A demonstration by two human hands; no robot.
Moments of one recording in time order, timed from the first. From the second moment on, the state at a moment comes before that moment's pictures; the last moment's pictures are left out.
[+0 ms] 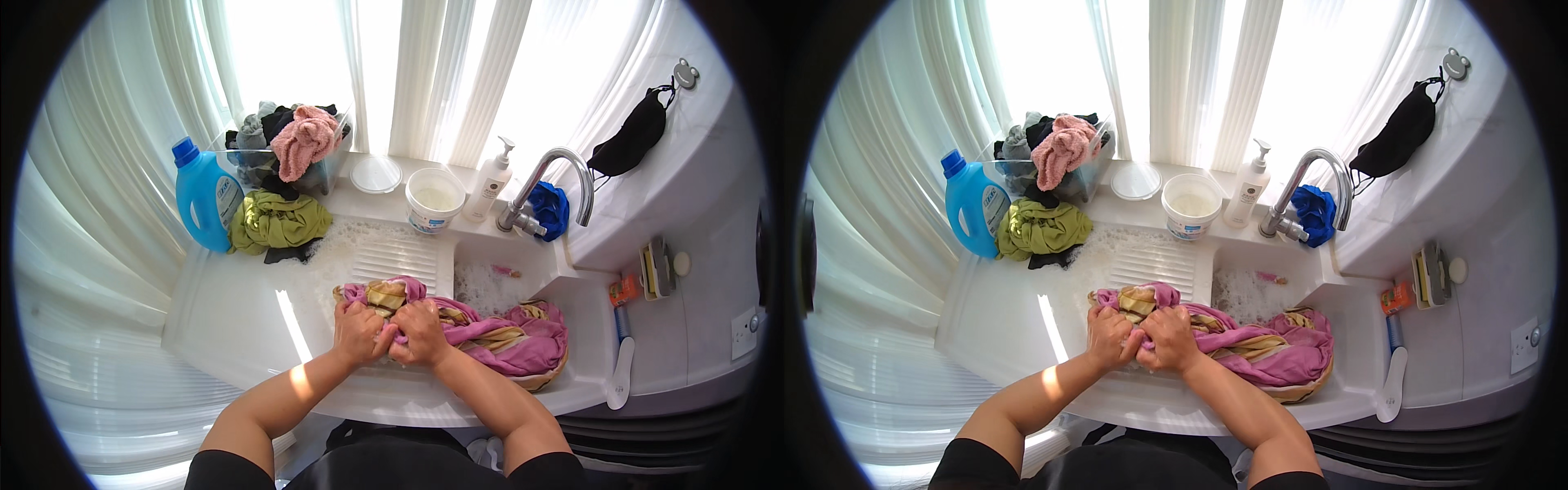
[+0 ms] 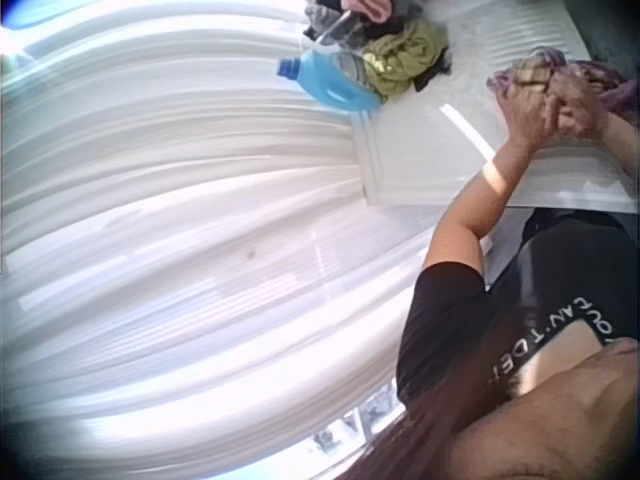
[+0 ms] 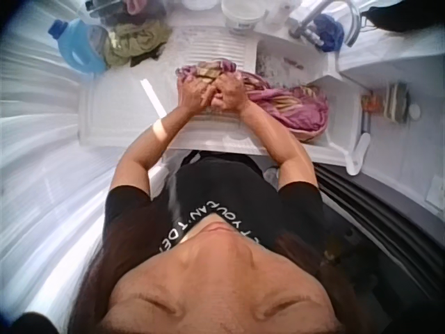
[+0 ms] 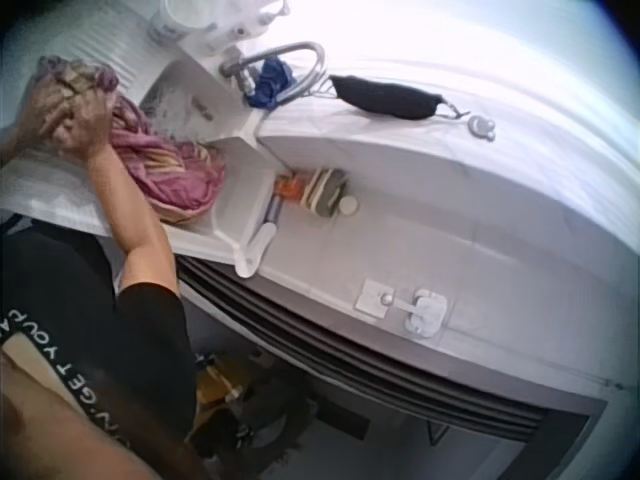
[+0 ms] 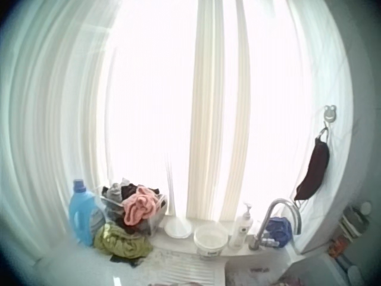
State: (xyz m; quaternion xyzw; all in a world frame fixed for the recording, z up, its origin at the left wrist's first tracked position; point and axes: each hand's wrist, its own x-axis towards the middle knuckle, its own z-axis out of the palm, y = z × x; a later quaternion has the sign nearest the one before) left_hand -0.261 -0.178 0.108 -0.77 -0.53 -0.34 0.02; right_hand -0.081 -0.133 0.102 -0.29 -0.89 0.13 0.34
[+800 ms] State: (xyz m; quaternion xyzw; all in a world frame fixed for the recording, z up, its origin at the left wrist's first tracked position) left_hand -0.261 -0.071 0.109 -0.63 -0.73 -0.28 0.00; right_hand -0.116 -0.055 0.111 -0.56 -0.75 0.26 0.25
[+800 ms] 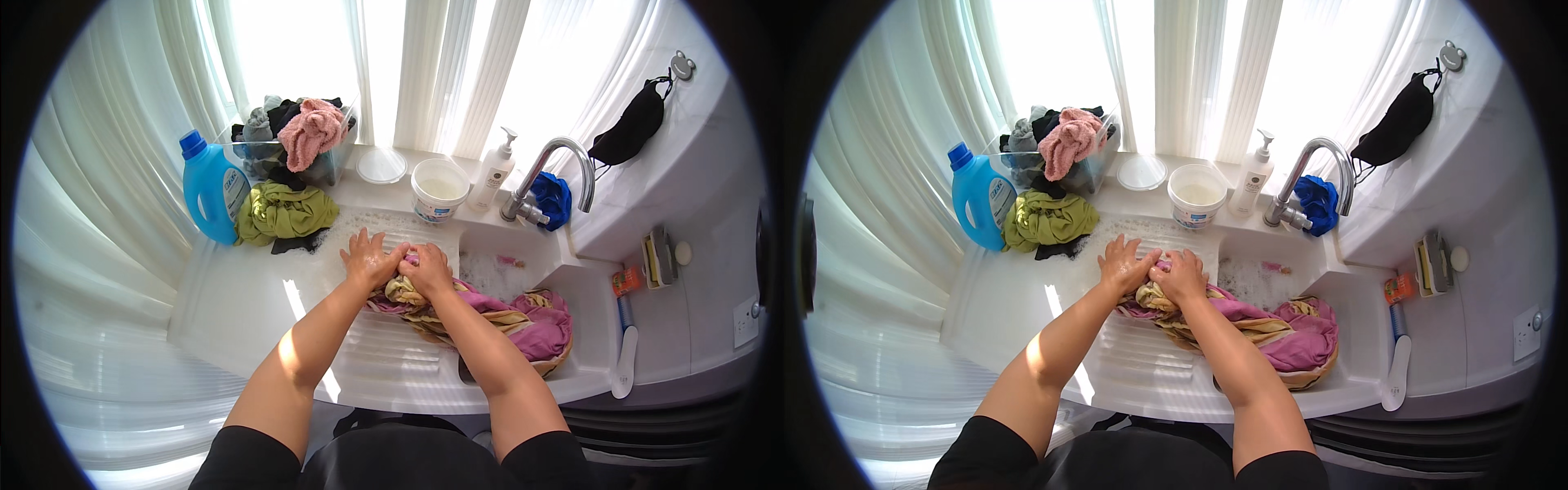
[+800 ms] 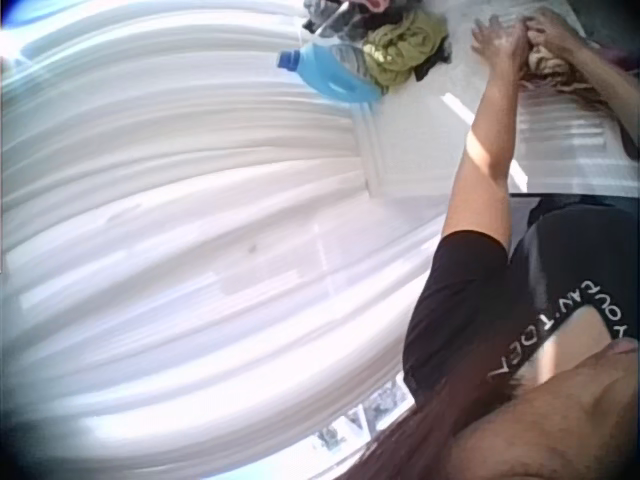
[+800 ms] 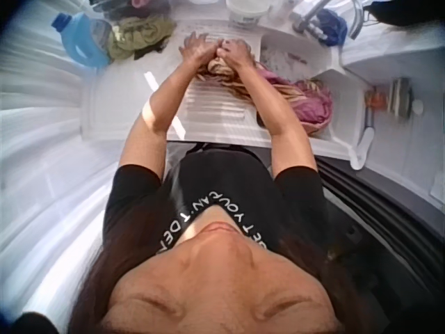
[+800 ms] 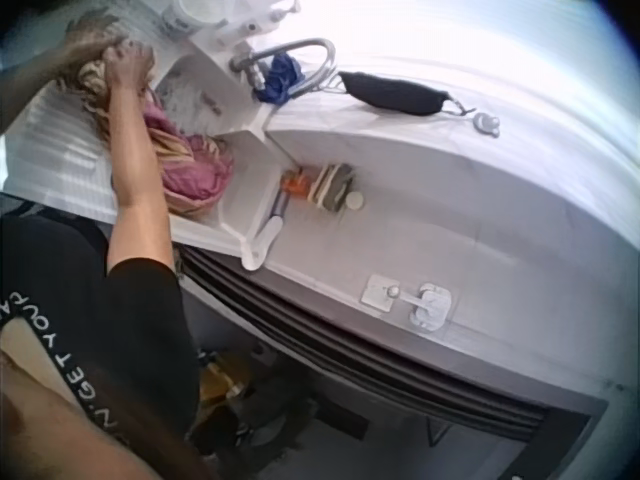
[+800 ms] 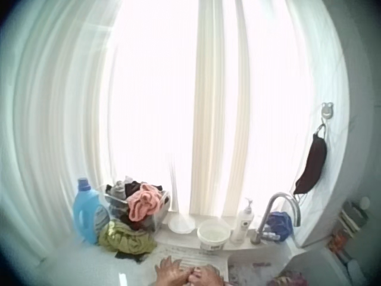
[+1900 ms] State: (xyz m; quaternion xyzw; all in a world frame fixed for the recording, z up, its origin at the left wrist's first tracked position) left_hand -0.256 -0.090 0.100 -0.64 -0.64 -0.43 -0.04; right_hand -0.105 -0.078 0.100 -0.45 -0.79 0.22 0.36
